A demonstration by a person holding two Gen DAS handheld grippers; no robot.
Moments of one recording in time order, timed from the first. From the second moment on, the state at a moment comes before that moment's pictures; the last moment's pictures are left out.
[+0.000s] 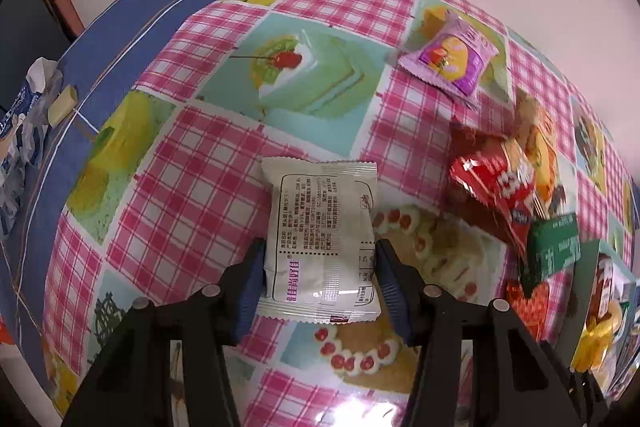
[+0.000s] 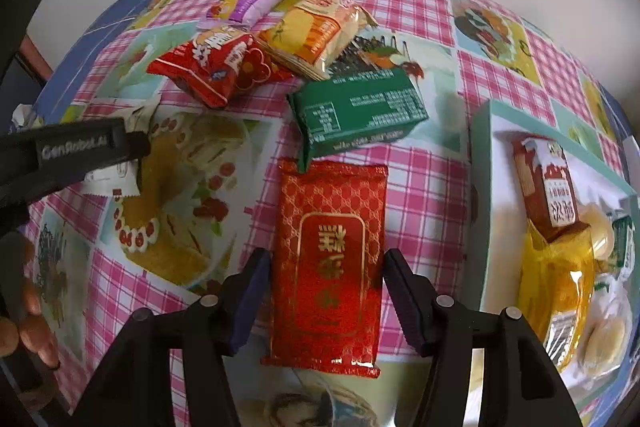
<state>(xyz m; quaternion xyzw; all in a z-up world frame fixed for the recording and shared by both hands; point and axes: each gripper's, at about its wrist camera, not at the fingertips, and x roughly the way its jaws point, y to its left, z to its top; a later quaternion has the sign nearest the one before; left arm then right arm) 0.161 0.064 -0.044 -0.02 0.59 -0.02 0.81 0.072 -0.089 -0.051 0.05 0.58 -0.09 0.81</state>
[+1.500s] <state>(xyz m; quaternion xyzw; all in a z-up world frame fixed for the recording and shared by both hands) 0.020 -0.143 0.000 0.12 0.54 -0.23 0.80 -0.053 -0.283 0.014 0.25 0.50 -0.24 0.79</state>
